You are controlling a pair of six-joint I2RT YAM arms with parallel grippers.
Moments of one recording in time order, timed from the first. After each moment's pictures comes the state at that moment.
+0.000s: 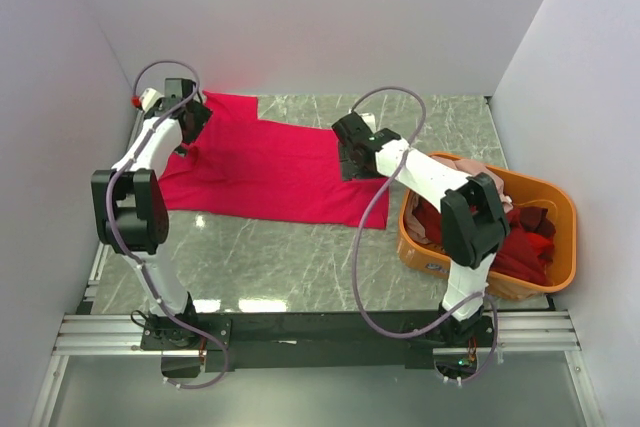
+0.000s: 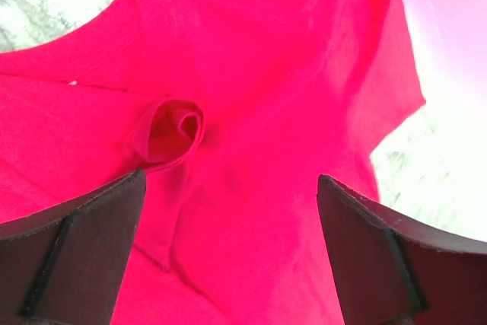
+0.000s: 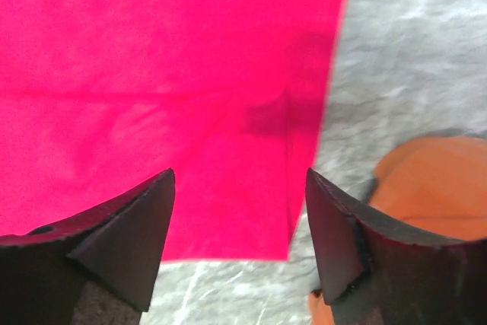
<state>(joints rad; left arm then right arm) 0.01 1.88 1.55 -0.53 -0.35 -1.01 0.58 1.86 1.49 -0.74 0.43 0.42</state>
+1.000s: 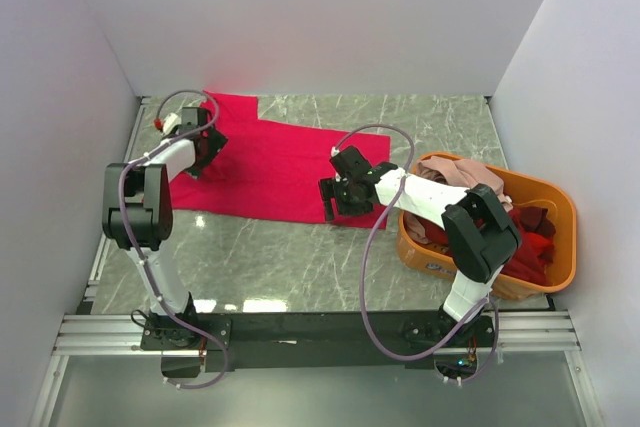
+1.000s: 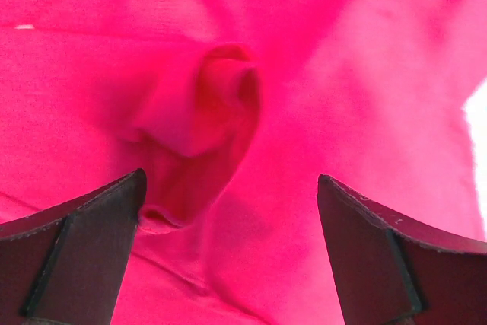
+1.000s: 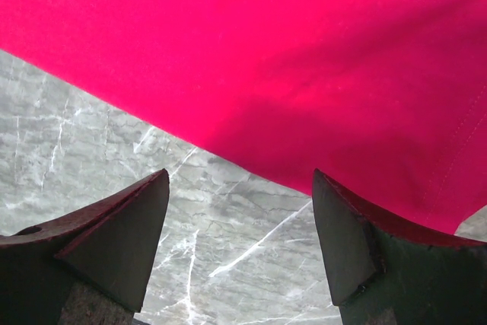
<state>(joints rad) -0.02 1.91 1.27 -0.28 -0.27 -0.93 0.66 1.74 1.15 -0.51 -0.02 0.41</state>
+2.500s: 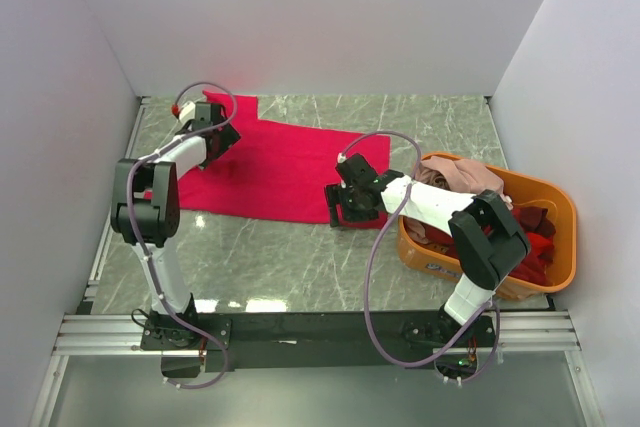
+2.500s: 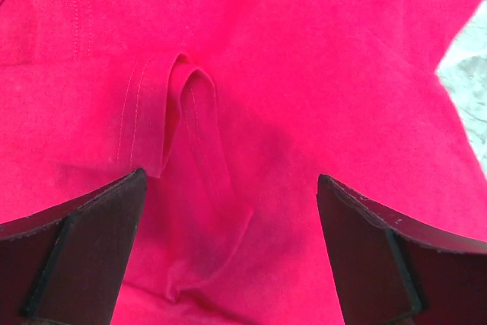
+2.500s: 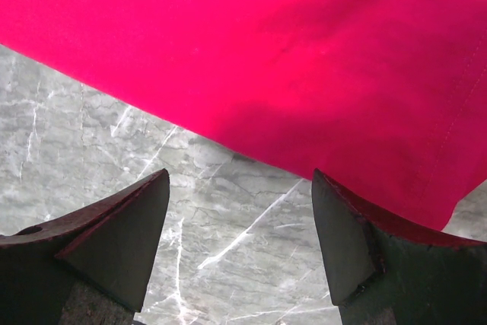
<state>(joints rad) -0.09 1.94 1.34 -0.23 -0.30 -0.78 0.66 1.68 1.05 -0.47 0.00 0.44</state>
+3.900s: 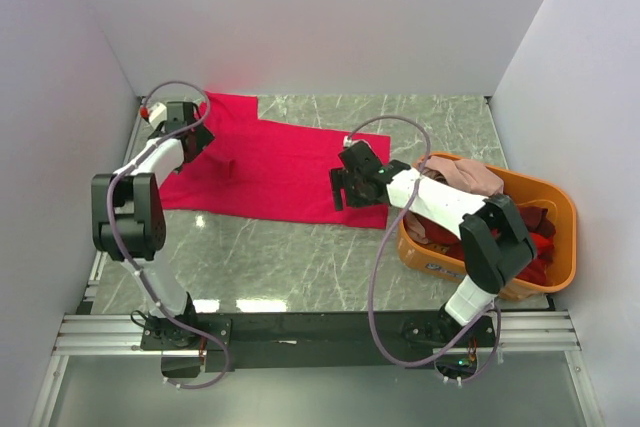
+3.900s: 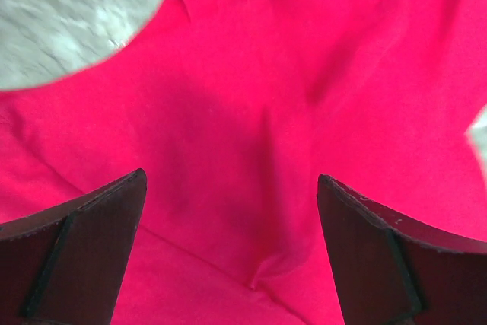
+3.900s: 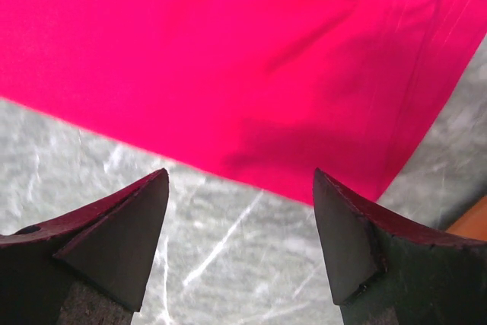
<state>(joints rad) 0.02 1.79 1.28 -0.30 -0.36 -0.76 0.65 1.63 1.12 -0.51 0.15 0.41</state>
